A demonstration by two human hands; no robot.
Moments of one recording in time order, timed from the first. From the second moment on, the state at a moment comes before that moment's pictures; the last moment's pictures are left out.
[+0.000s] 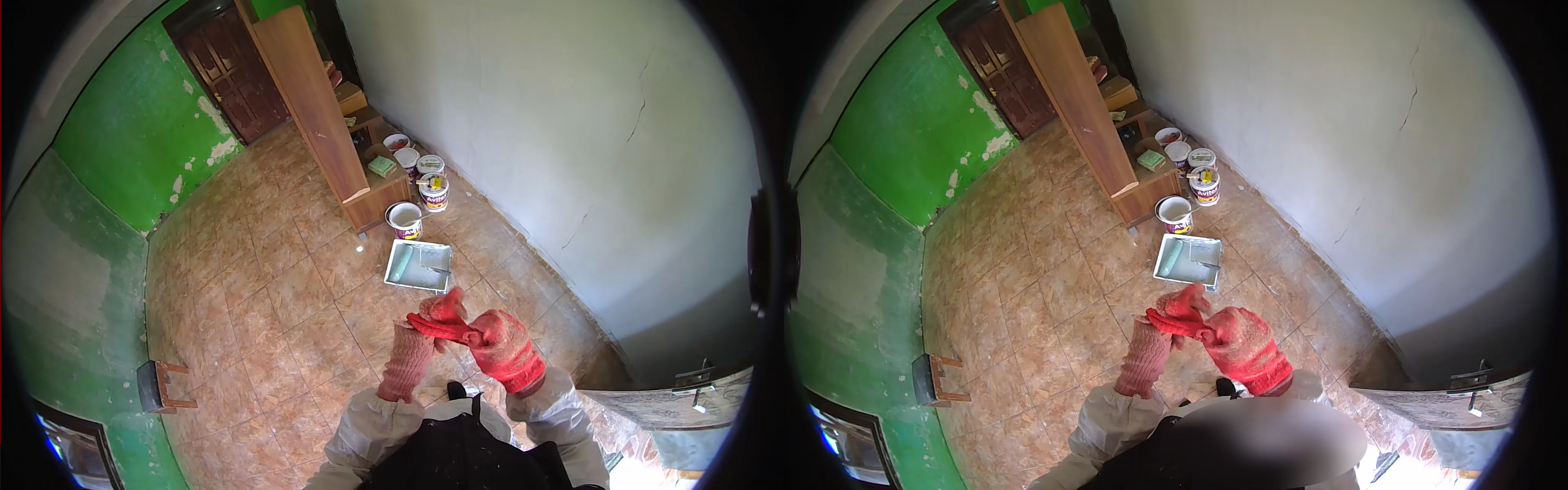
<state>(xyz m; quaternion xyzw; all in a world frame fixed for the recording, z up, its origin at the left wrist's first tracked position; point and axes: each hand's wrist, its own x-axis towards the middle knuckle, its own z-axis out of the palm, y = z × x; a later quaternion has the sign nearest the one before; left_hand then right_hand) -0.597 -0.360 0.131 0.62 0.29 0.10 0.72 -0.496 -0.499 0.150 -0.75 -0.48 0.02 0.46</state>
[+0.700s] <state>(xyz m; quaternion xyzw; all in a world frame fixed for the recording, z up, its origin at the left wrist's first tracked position) -0.556 -0.359 0.120 0.91 0.15 0.33 0.21 -0.535 -0.489 0.149 -0.69 -0.61 0.02 0.40</state>
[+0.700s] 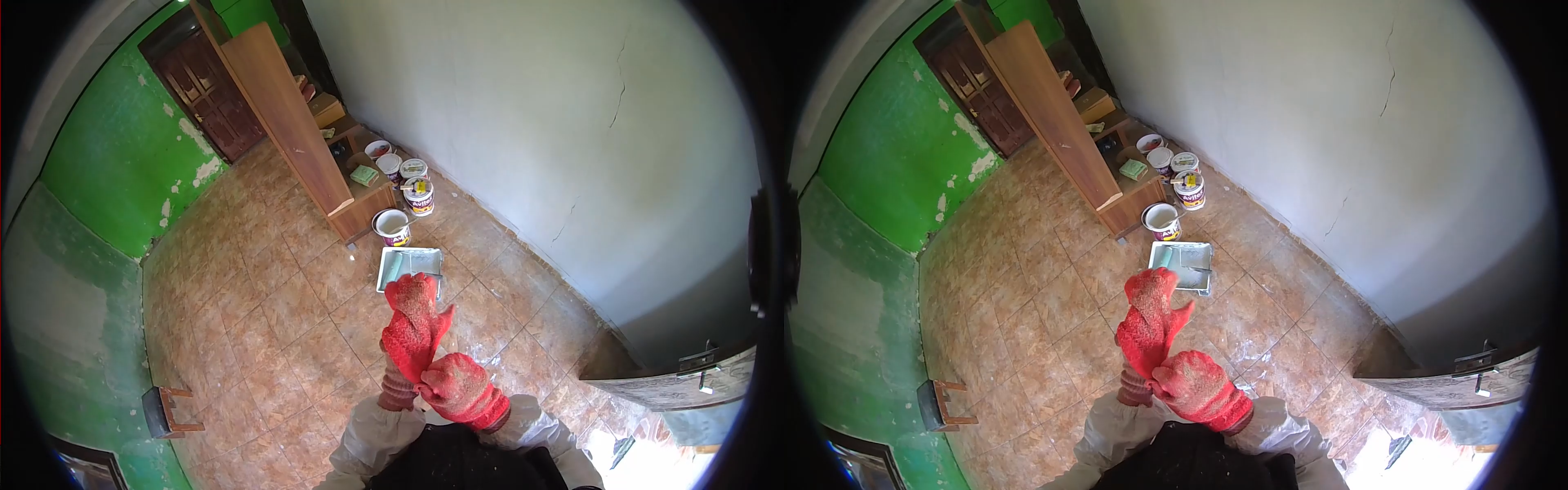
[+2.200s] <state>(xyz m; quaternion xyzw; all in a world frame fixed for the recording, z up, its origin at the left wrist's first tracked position) -0.538 -0.332 0.121 -0.13 -0.08 0.12 0.98 -0.510 -0.500 0.136 -0.68 -0.39 0.06 0.62</state>
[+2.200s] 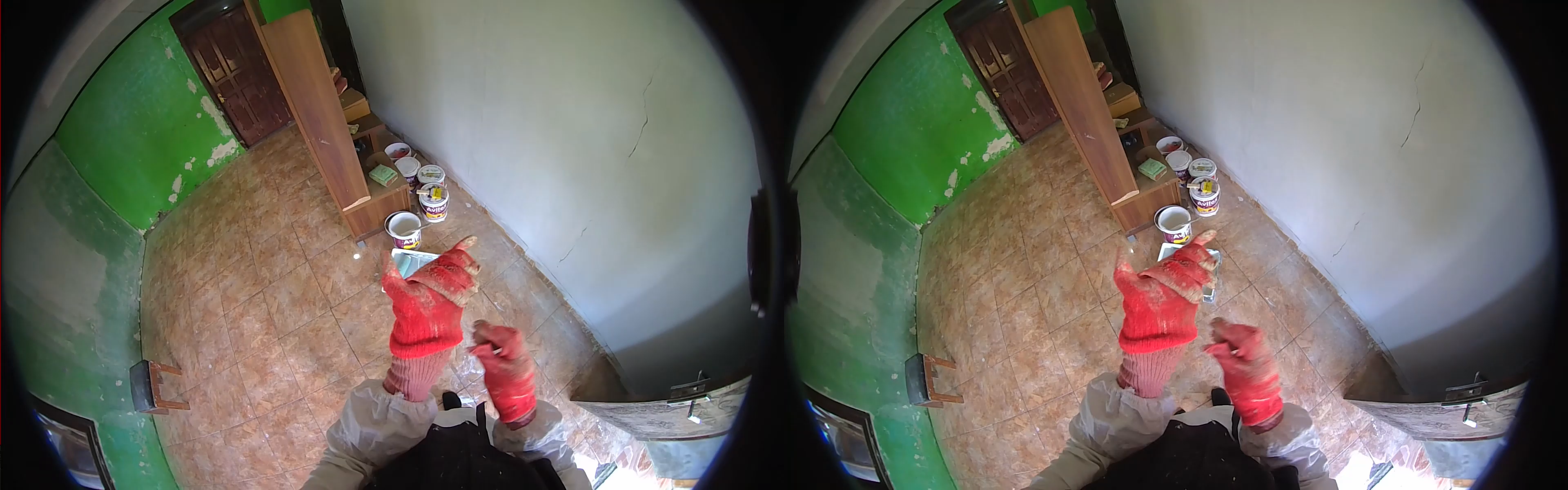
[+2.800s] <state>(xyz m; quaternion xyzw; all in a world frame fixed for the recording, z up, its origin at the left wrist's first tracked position) -0.526 -0.369 0.165 0.60 0.09 0.37 0.70 -0.510 -0.496 0.172 -0.58 -0.27 0.25 0.73</state>
